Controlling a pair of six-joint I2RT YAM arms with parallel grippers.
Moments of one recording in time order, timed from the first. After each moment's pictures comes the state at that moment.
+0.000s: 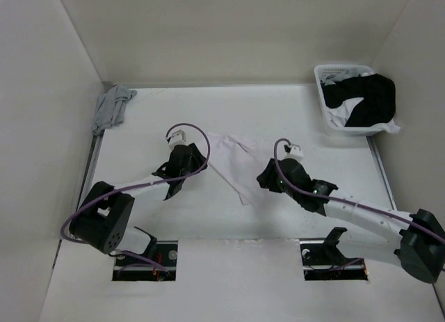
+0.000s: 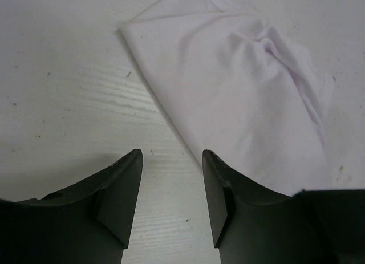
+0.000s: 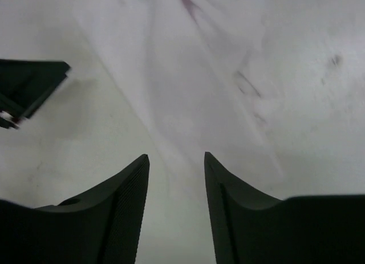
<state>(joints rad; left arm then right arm) -0.50 1.38 0.50 0.31 -0.19 -0.76 0.80 1.11 0.62 -0.12 0.28 0.82</state>
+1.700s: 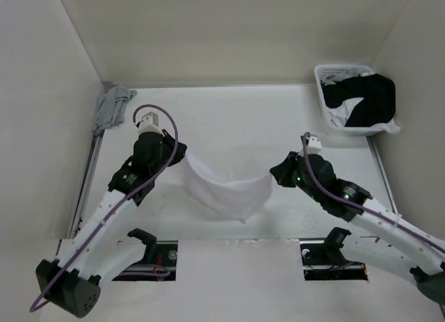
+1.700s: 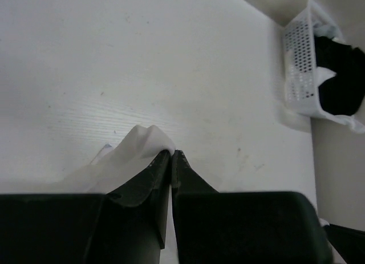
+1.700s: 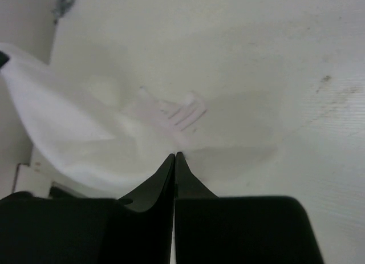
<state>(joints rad) -0.46 0.83 0.82 -0.39 -0.17 -0.77 0.90 0.75 0.75 -0.44 0.35 0.79</state>
